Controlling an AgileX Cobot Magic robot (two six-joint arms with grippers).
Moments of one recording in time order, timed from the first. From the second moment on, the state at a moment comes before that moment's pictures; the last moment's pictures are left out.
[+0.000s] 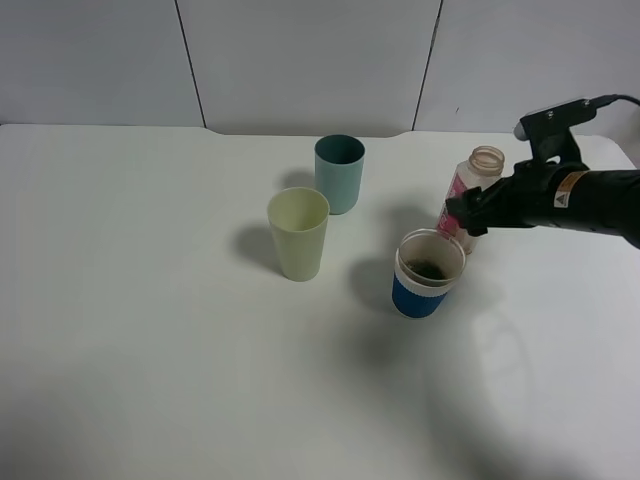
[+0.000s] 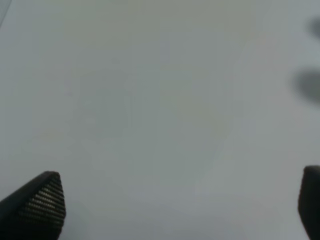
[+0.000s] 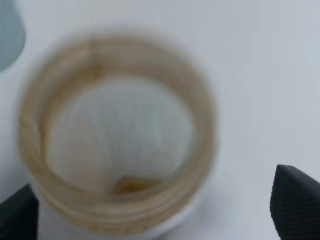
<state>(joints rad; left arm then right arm) -0.04 -0.01 -0.51 0.02 1.06 -0.02 0.11 1.61 -0.53 -0.38 -0.42 0.12</state>
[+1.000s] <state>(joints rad) -0.04 -0.01 -0.51 0.02 1.06 -0.02 0.11 0.68 -0.69 -0.37 0.34 0.11</state>
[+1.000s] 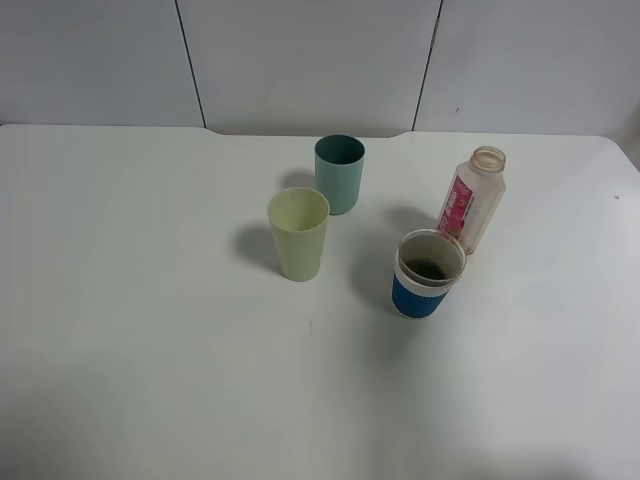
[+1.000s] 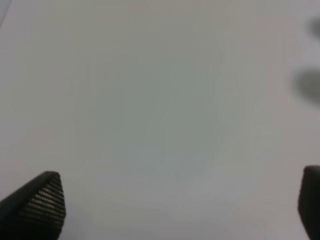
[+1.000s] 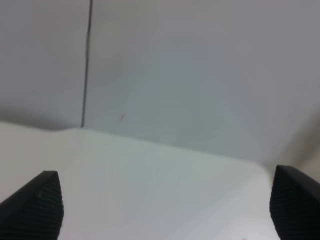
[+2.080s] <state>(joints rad) -0.04 -0.01 -0.51 0.02 1.06 -0.02 0.11 0.00 -0.66 -0.10 1.06 0.04</state>
